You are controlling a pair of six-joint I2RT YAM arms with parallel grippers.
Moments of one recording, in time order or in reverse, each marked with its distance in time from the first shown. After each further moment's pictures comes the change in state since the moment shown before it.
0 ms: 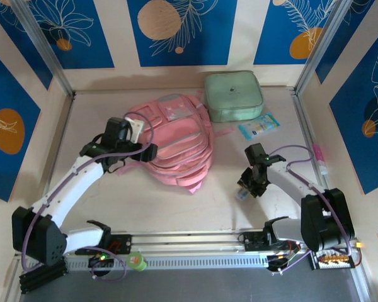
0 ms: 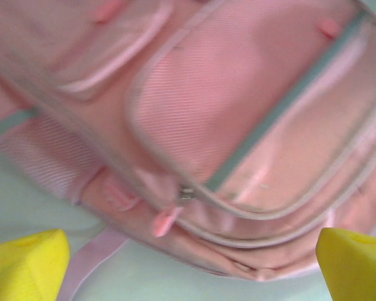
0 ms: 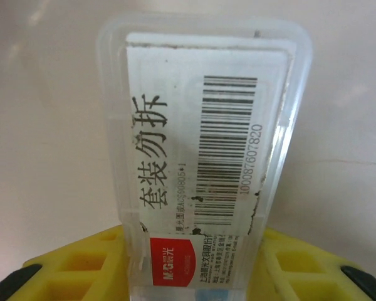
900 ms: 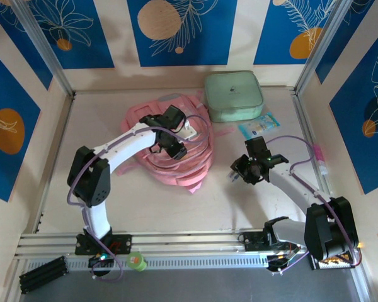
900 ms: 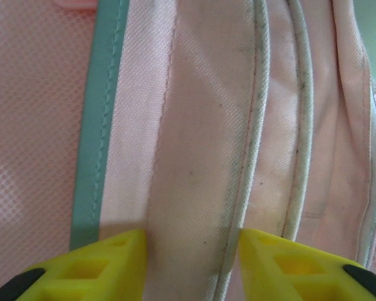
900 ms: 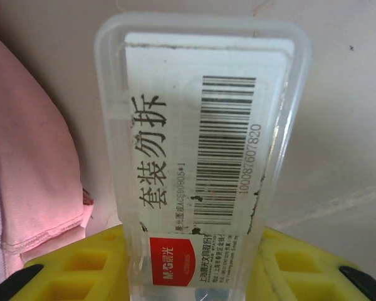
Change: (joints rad) left arm -0.235 0.621 0.517 -0.254 -0.013 0.344; right arm 0.026 -0.058 0.027 0.199 -0.049 0.003
